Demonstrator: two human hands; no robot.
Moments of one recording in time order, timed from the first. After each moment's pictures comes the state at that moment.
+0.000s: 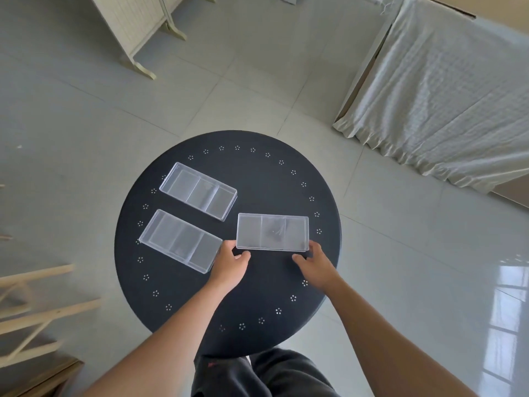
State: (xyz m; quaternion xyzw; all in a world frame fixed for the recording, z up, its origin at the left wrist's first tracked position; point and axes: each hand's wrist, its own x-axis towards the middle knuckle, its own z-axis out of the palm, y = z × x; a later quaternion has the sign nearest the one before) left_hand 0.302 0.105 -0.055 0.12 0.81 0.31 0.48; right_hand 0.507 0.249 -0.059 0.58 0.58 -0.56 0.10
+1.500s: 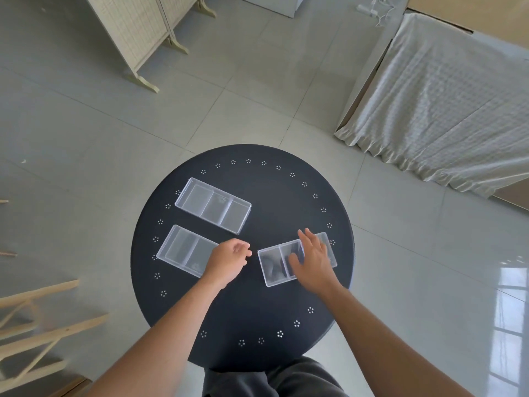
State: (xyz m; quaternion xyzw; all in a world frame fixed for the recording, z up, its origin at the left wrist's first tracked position) left_hand 0.225 0.111 -0.018 0.19 0.81 0.27 0.49; right_hand 0.437 0.233 -0.031 0.50 0.76 -0.40 0.08
